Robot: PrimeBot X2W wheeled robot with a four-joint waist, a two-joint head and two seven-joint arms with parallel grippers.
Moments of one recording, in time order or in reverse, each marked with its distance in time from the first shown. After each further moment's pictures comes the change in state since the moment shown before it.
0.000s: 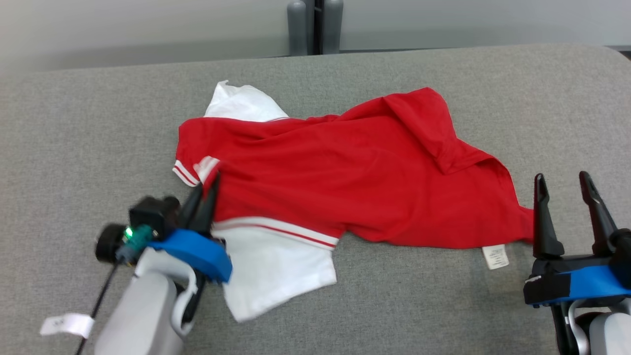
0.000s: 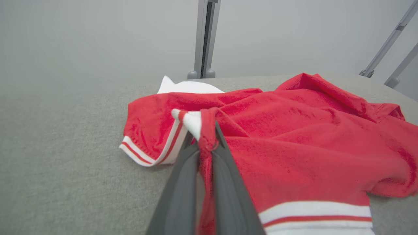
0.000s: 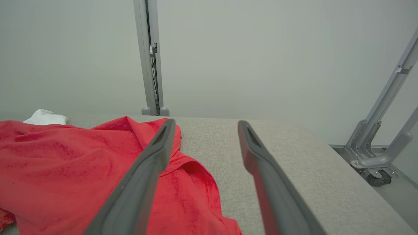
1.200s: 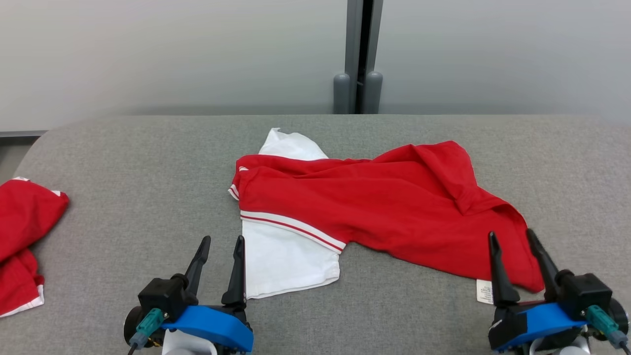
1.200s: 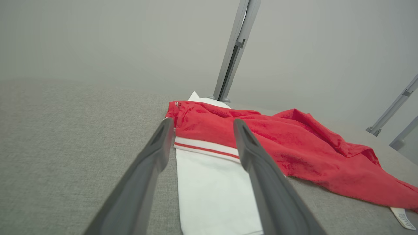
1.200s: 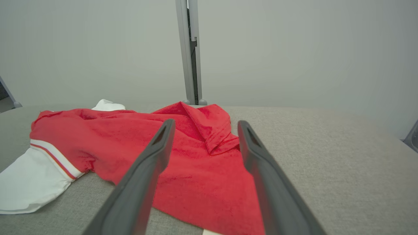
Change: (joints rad) left arm 0.222 -0.102 0.074 -0.053 -0.037 -0.009 -0.127; right arm 0.046 0.006 0.100 0.240 0.035 0.000 -0.087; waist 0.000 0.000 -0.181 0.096
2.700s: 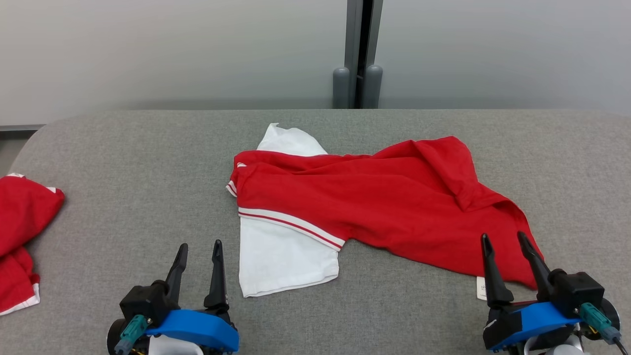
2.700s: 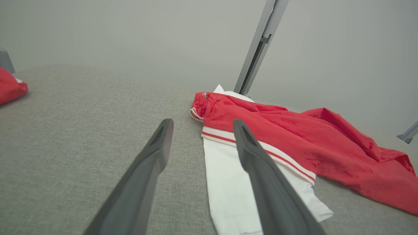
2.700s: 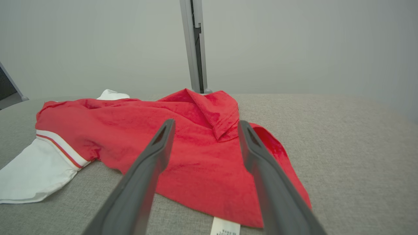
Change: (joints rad) left arm 0.031 -0.009 0.067 0.002 0.012 0.039 0.000; right arm -0.008 0.000 0.024 0.047 0.030 0.000 0.000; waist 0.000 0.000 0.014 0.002
